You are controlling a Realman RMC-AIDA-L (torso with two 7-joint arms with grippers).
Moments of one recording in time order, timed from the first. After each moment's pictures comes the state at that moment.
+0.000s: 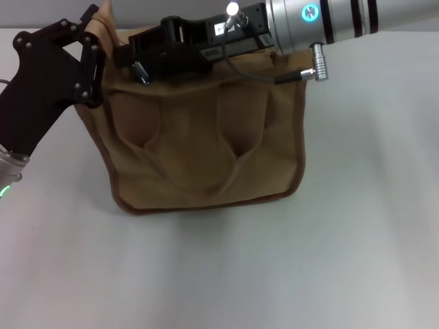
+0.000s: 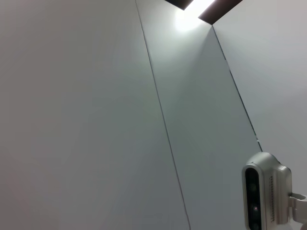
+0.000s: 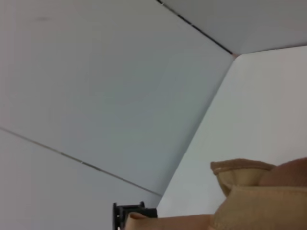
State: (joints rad) left arm -0.48 -2.08 0.40 0.12 1.46 1.82 -0.36; right arm 1.09 2.09 -1.05 -0.50 -1.82 -1.34 2.49
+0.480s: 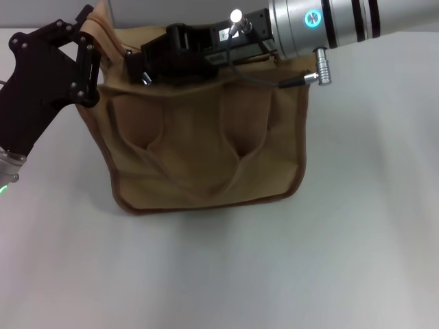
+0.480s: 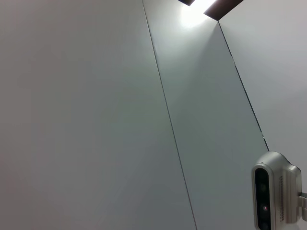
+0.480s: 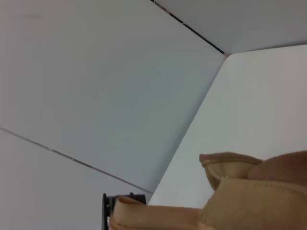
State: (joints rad) left arm -0.48 -2.08 0.40 0.12 1.45 1.81 -0.36; right arm 1.08 2.09 -1.06 -0.49 -1.83 -1.33 2.47
